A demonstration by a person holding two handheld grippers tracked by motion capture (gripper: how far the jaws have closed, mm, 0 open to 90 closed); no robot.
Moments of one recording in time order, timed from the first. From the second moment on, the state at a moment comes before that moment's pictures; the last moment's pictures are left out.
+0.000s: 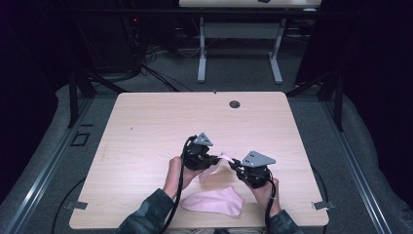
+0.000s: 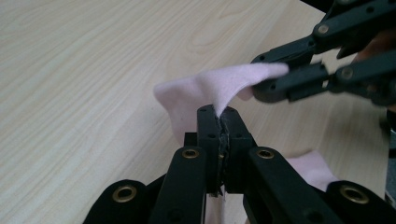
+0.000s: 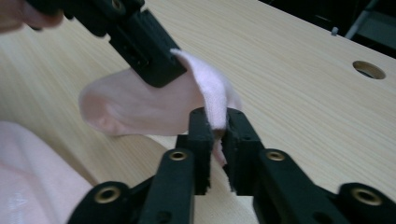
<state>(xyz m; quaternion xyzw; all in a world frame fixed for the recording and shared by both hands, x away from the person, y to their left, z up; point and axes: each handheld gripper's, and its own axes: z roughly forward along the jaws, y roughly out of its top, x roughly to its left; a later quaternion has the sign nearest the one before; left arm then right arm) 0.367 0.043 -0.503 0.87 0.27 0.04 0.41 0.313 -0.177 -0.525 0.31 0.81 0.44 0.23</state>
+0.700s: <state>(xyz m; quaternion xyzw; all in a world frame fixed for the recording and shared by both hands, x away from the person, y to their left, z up) 0.334 0.067 -0.547 0.89 0.27 0.06 0.37 0.325 -0.177 -0.475 0.34 0.85 0.39 0.12</state>
